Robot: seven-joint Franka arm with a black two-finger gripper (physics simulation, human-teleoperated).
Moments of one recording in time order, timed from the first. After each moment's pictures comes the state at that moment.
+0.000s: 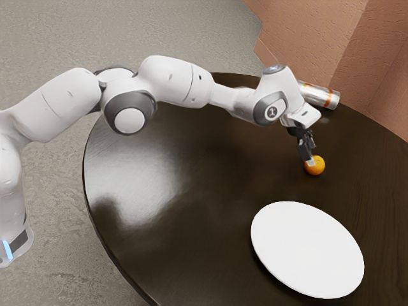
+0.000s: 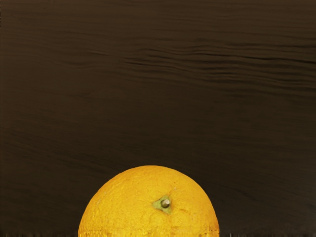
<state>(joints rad) 0.09 0.83 -0.06 -1.01 -0.38 2.45 0.79</state>
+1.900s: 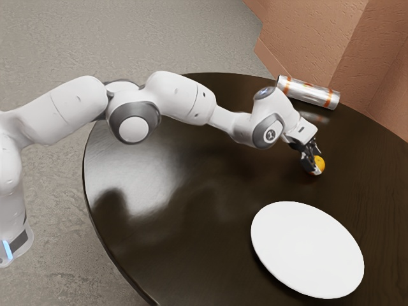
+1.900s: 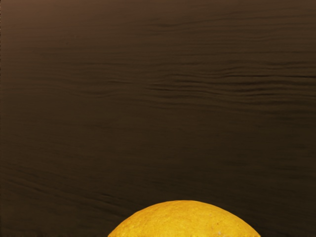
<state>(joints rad) 0.11 0.94 -0.16 -0.99 -0.39 2.74 0.87</state>
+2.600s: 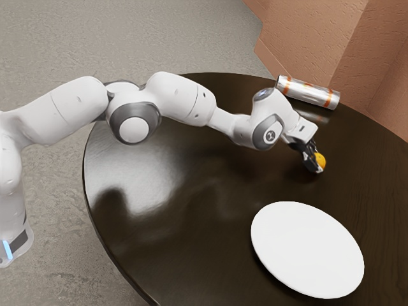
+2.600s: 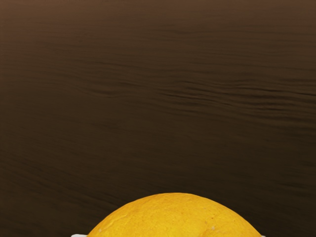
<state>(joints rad) 0.11 0.94 -0.16 -1.00 -0.41 2.76 0.80</state>
